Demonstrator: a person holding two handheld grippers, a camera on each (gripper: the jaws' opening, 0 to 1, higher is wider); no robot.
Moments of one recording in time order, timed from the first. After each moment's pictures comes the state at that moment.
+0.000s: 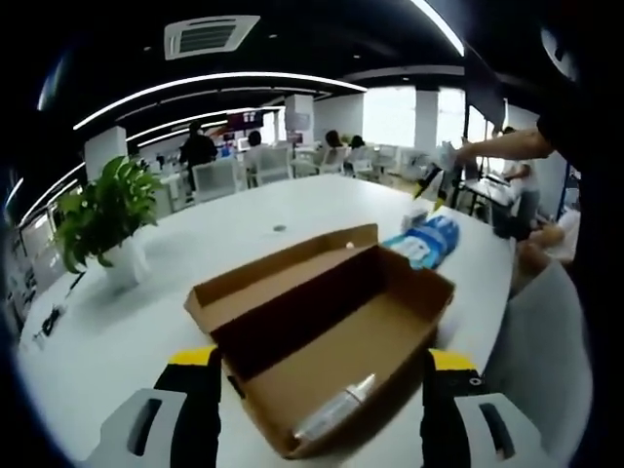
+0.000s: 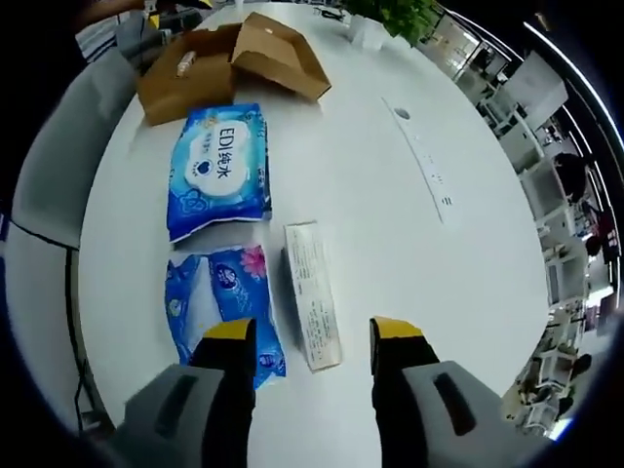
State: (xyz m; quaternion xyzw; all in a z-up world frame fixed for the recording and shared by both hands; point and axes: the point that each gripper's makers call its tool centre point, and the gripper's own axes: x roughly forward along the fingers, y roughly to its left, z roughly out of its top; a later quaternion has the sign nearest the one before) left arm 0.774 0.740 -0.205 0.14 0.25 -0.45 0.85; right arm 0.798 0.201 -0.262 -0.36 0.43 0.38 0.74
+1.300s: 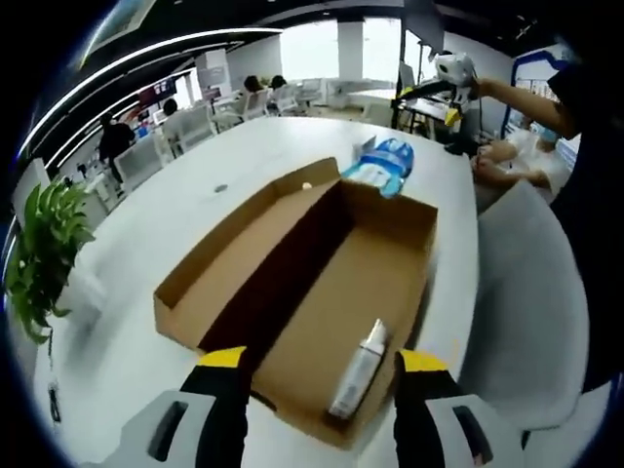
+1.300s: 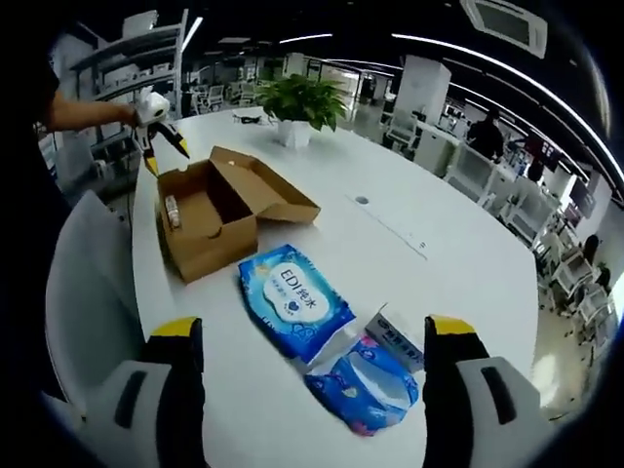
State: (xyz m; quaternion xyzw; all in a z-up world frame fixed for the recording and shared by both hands) left arm 0.787 0.735 -0.235 0.27 0.34 -0.55 0.71; right arm 0.702 0.317 -0.173 -0.15 0.30 0.27 0.90
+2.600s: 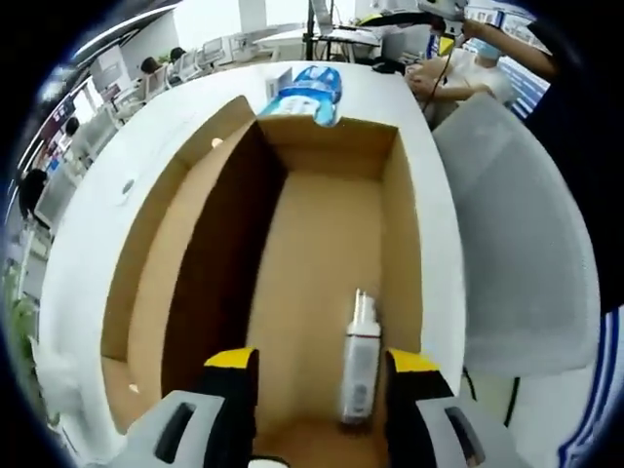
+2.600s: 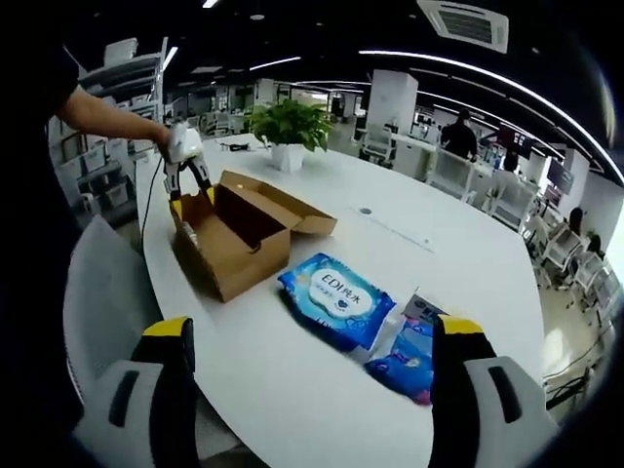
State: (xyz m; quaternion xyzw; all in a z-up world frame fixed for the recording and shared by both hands) left arm 0.776 0.712 -0.293 0.41 0.38 -0.64 0.53; right arm 0.640 0.364 -0.173 -0.11 0.26 0.22 0.93
